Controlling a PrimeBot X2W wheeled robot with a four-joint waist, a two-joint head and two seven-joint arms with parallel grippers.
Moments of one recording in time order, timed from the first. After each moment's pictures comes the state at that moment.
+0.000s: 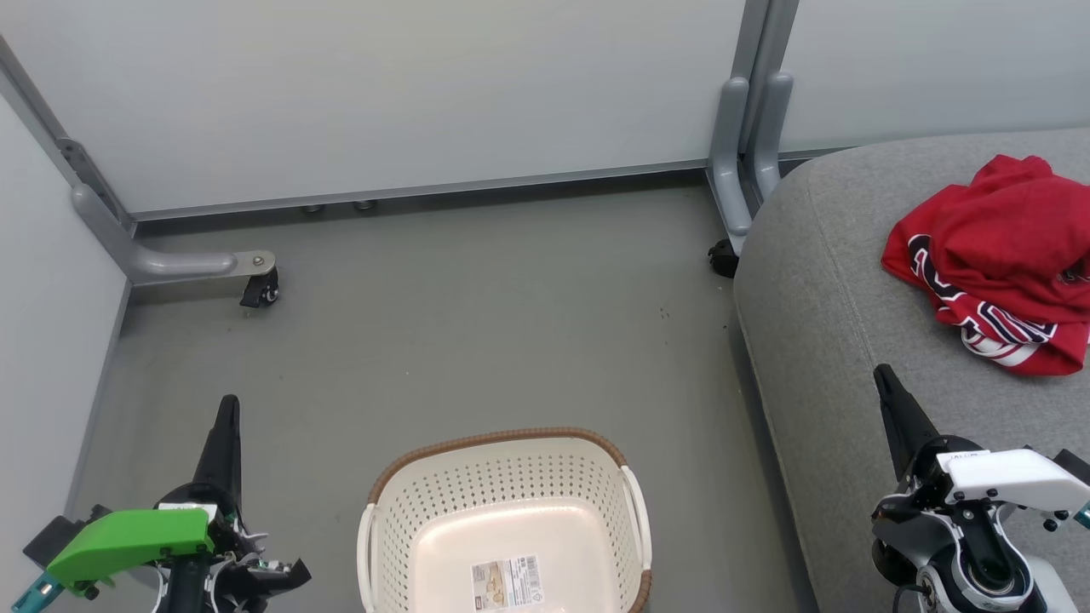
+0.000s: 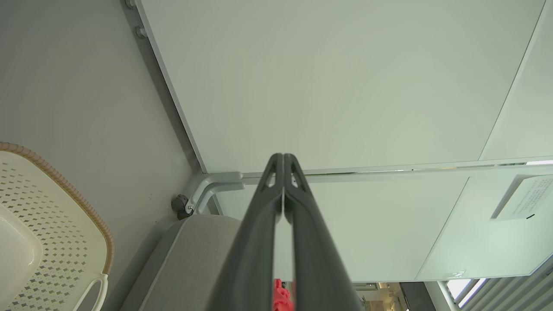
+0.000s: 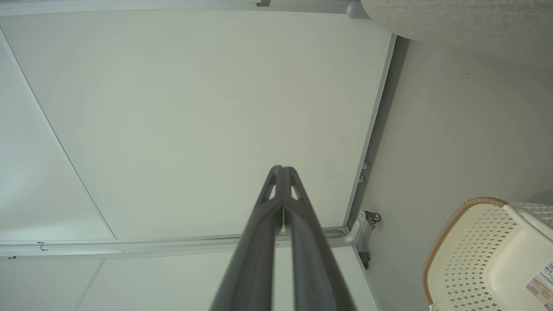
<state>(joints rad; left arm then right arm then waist) -0.09 0.06 0.09 0.24 -1.58 -0.13 0.09 -0.10 -0.07 -0.08 0.24 1.59 0.13 0.08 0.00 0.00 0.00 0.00</state>
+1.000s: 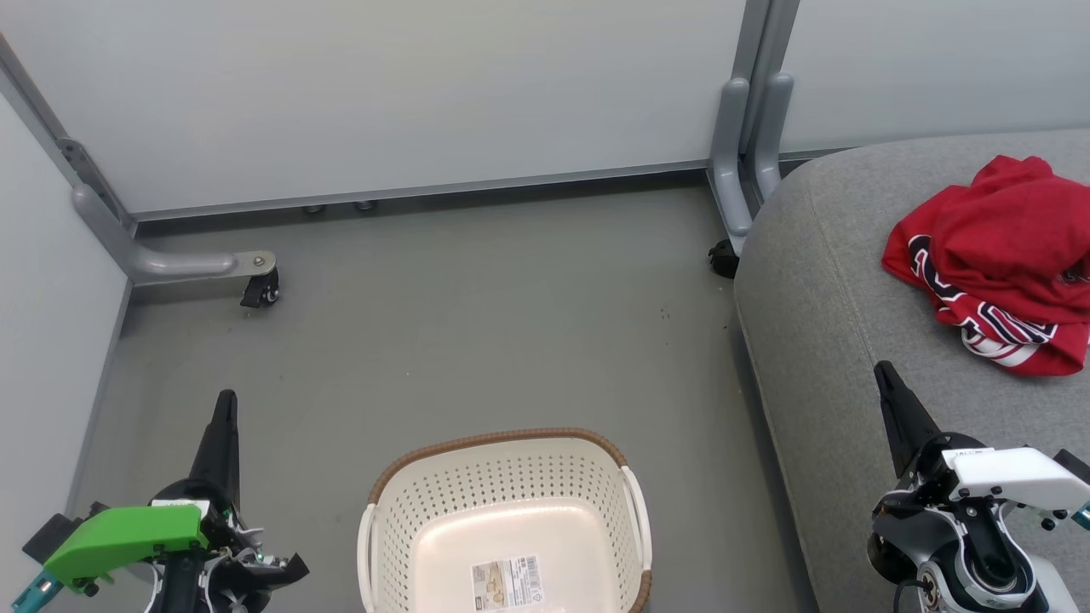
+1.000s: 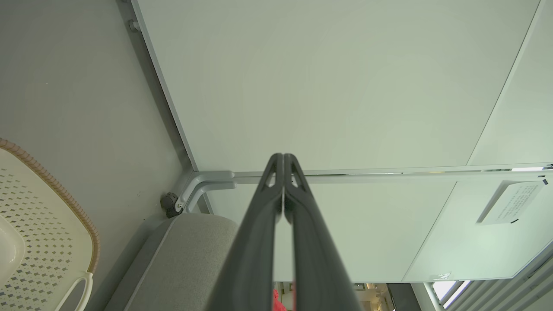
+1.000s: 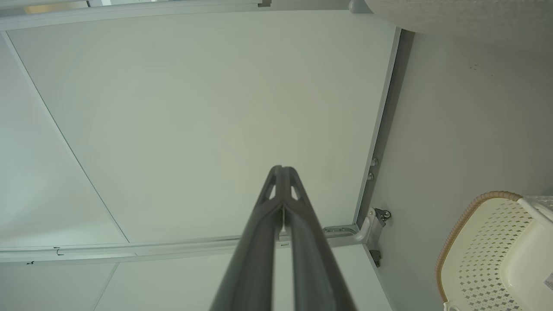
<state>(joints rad) -0.10 0.06 0.10 0.24 -1.62 -0.13 0.10 -0.10 -0.06 -0.10 0.24 1.63 0.13 0.10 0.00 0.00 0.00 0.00</state>
